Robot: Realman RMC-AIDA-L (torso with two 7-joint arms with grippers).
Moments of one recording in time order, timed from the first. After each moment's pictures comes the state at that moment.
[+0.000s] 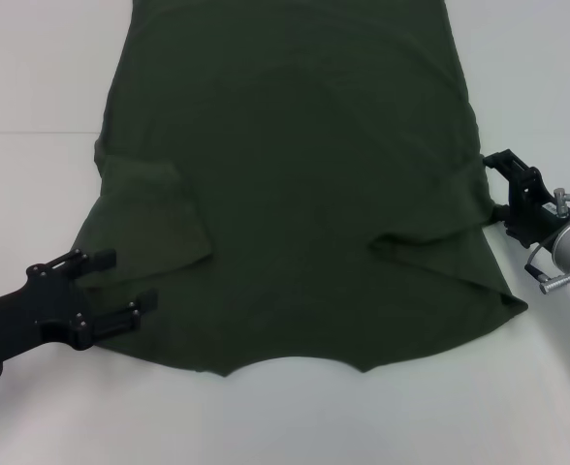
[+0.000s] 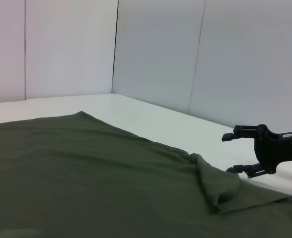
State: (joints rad) left arm -0.36 -2.14 0.48 0.72 1.98 1.50 -1.16; right arm 0.75 2.10 -0.31 -0.06 -1.34 -0.59 1.79
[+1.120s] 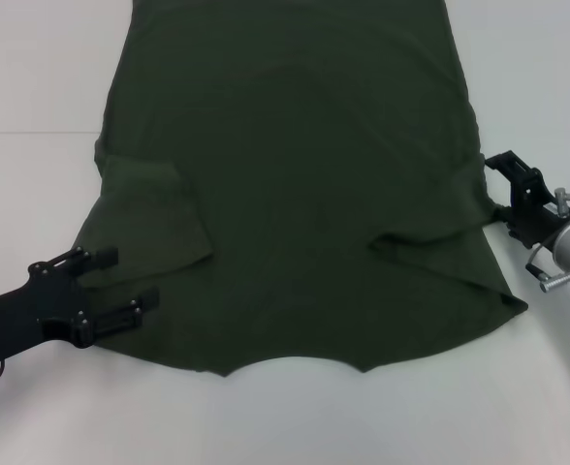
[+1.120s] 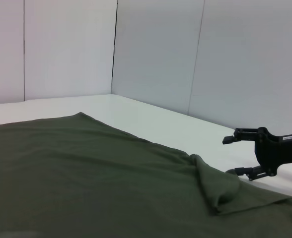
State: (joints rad) left arm -0.36 -2.14 0.48 0.72 1.98 1.50 -1.16; right arm 0.75 2.10 -0.30 -0.06 -1.34 -0.56 1.79
